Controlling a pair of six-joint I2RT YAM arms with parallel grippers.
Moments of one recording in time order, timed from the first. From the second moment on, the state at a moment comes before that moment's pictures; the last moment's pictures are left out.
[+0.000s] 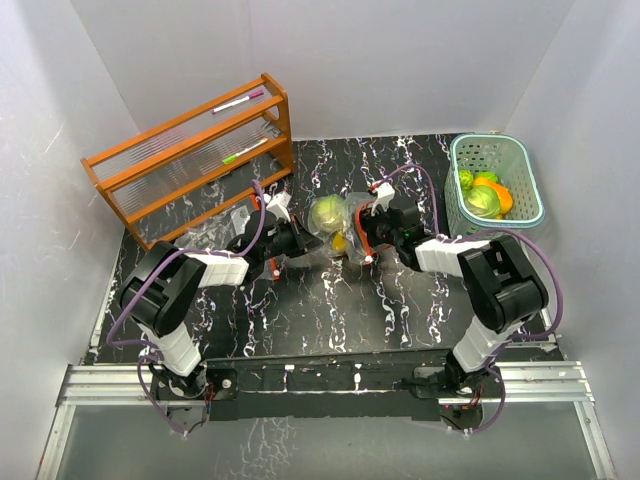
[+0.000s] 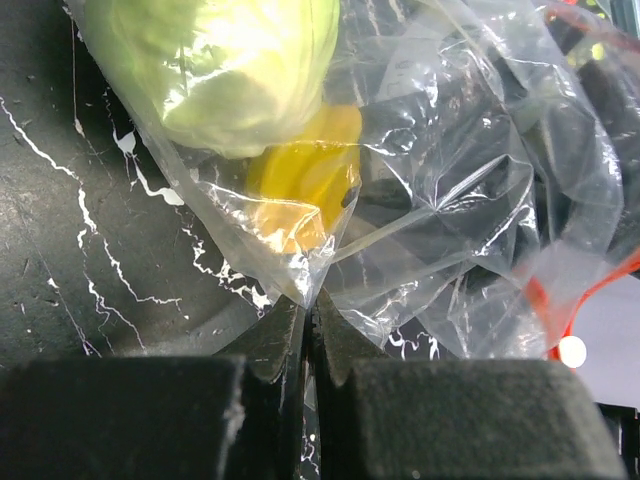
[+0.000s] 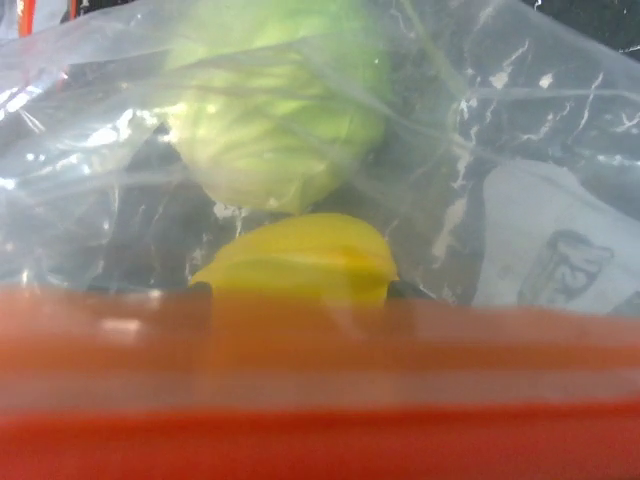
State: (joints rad) left arm -0.55 1.71 0.71 0.61 0.32 -0.79; right arm 0.37 1.69 0.76 0.43 -0.32 0.17
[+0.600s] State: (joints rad) left arm -0.55 1.71 0.72 0.57 0.33 -0.78; right arm 0.43 1.86 0.82 0.55 -0.30 0.10
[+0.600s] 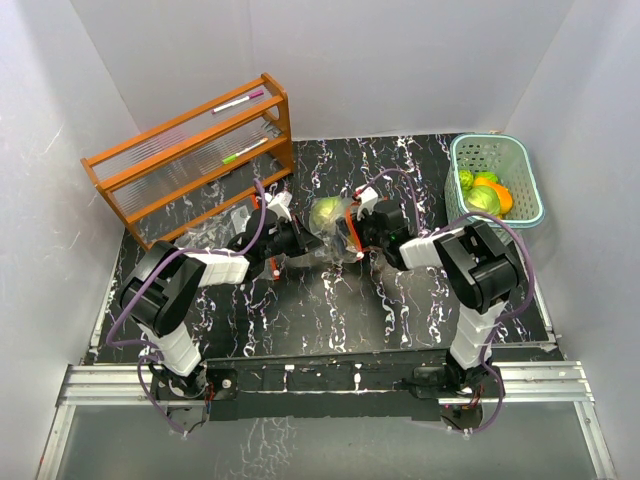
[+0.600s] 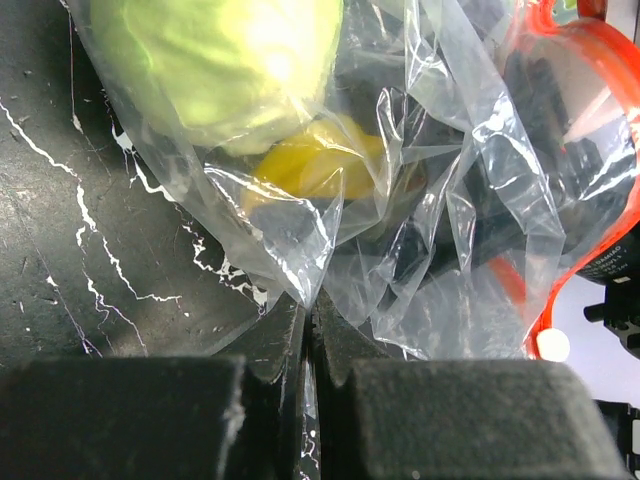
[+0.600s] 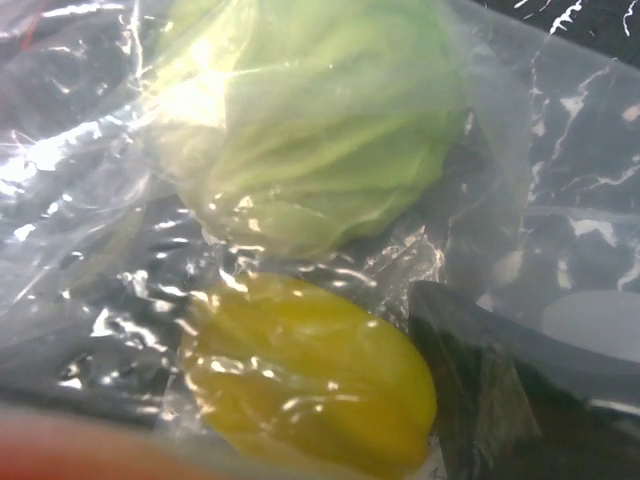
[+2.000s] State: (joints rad) left arm -0.48 1.71 0.68 0.58 0.25 -0.85; right arm -0.05 1.19 0.99 0.00 -0.11 0.20
